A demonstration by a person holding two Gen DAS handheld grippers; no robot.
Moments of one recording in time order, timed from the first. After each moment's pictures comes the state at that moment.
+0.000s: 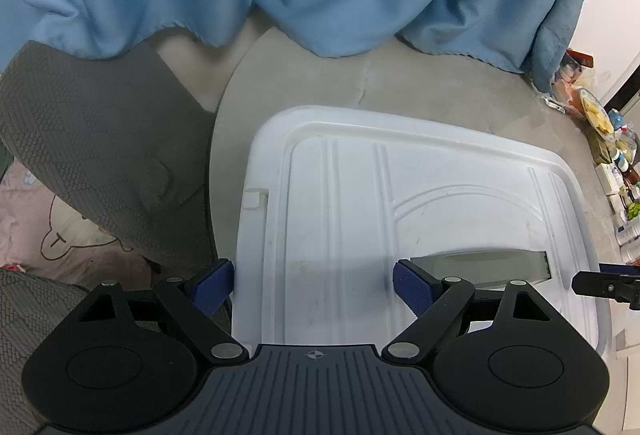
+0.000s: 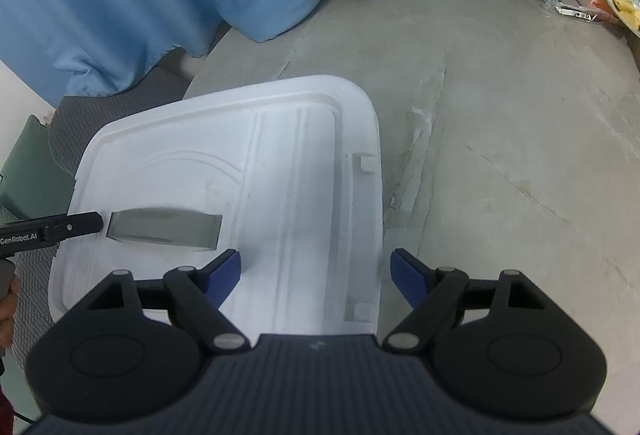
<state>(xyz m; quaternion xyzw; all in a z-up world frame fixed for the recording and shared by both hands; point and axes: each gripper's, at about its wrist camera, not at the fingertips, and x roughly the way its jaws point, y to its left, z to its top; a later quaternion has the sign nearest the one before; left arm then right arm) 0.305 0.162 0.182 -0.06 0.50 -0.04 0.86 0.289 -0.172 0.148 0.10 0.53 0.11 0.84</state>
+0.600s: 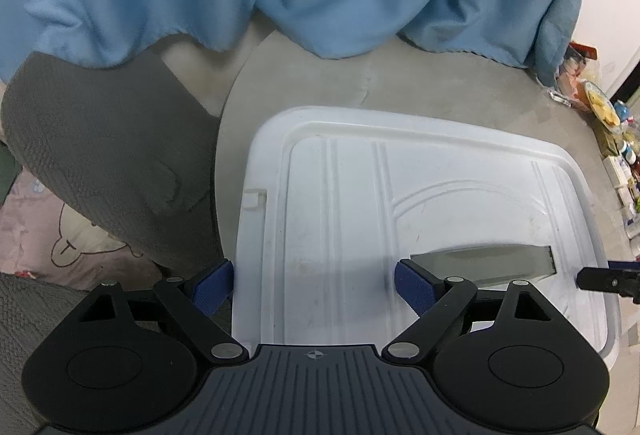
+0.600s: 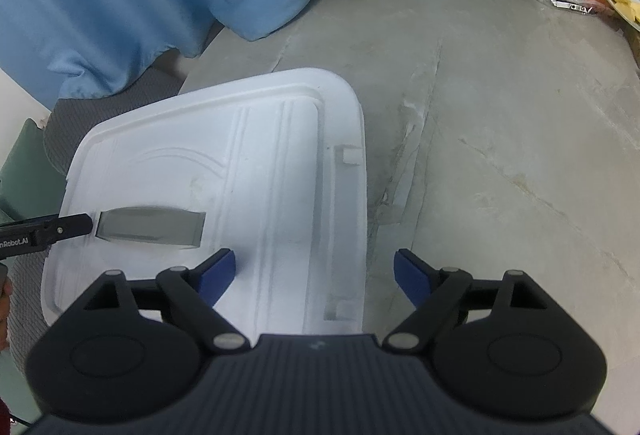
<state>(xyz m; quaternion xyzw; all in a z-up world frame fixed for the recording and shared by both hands) 0.304 0.156 0.186 -0.04 0.50 -0.03 0.87 0.290 -0.180 0.138 0.11 0.53 0.11 0.84</state>
